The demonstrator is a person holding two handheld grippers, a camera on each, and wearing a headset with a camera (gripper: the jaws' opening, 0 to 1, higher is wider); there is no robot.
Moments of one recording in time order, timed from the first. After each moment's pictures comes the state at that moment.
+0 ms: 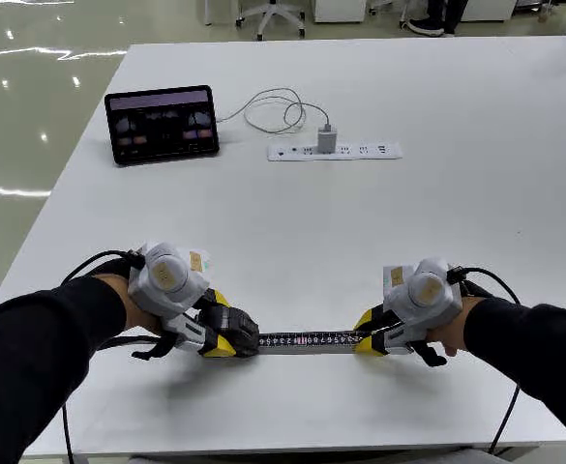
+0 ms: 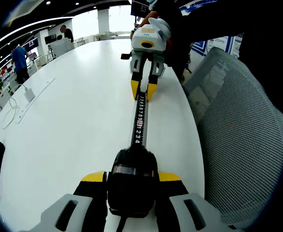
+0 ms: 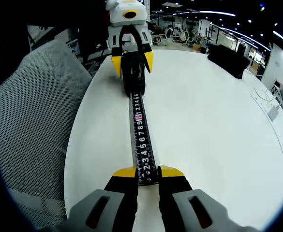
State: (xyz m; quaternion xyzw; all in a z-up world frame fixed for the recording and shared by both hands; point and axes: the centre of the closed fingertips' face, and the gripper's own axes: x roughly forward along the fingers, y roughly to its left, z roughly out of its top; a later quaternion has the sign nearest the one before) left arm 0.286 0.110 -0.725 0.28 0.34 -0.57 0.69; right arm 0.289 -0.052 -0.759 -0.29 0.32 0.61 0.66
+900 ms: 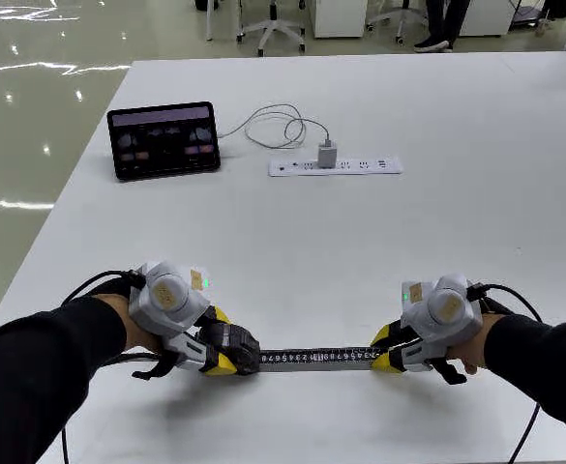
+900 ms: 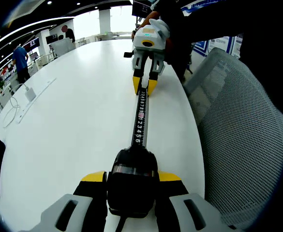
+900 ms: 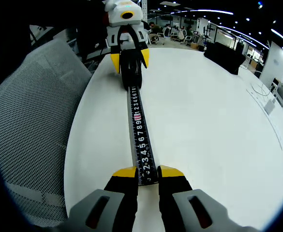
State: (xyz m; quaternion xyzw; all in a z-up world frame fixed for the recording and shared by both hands) left arm 0.286 0.110 -0.724 0.27 0.34 -0.57 0.70; right arm 0.291 -0.076 -0.758 -0.29 0.33 0.60 0.67
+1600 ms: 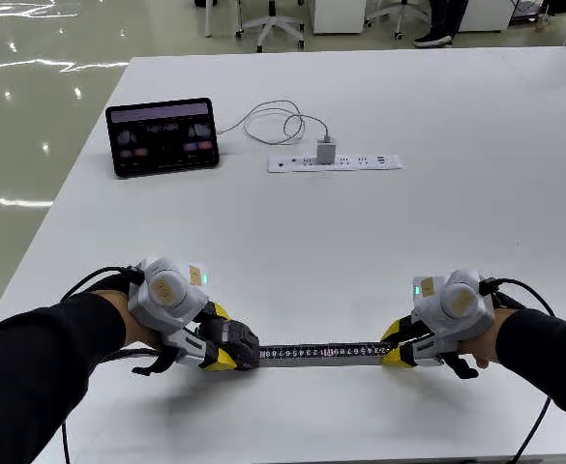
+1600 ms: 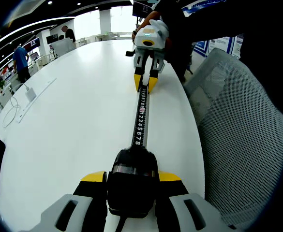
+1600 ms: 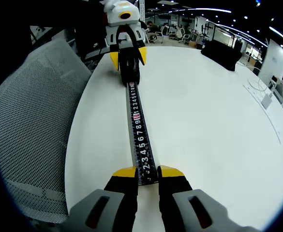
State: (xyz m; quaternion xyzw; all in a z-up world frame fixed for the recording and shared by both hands) left arm 0.287 0.110 -0.725 0.27 0.34 -0.56 0.70; right arm 0.292 -0.091 -0.759 -0.29 0.34 0.59 0.67
